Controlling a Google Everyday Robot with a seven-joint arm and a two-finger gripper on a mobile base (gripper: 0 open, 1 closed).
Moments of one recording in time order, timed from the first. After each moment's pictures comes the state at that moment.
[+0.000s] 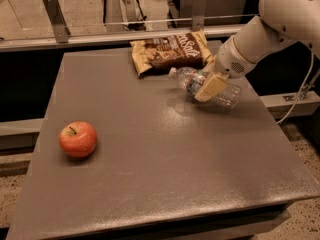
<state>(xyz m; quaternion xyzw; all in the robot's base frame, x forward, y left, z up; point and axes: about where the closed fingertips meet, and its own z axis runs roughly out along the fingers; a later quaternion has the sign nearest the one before) 0.602 -0.141 0.854 -0.59 0.76 0.12 0.26</state>
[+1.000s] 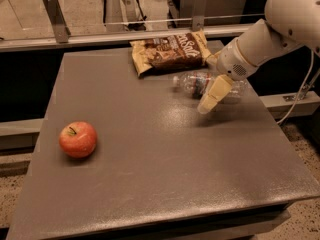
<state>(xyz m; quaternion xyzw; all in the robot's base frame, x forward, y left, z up) 0.597 -0.138 0.855 -0.57 0.76 0.14 0.27</state>
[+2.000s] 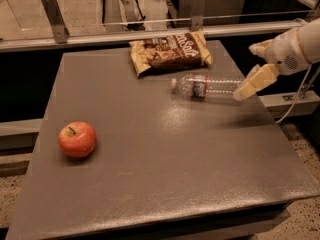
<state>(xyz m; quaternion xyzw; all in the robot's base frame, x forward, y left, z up) 0.595 -0.230 0.898 -0.49 0.78 0.15 0.36</state>
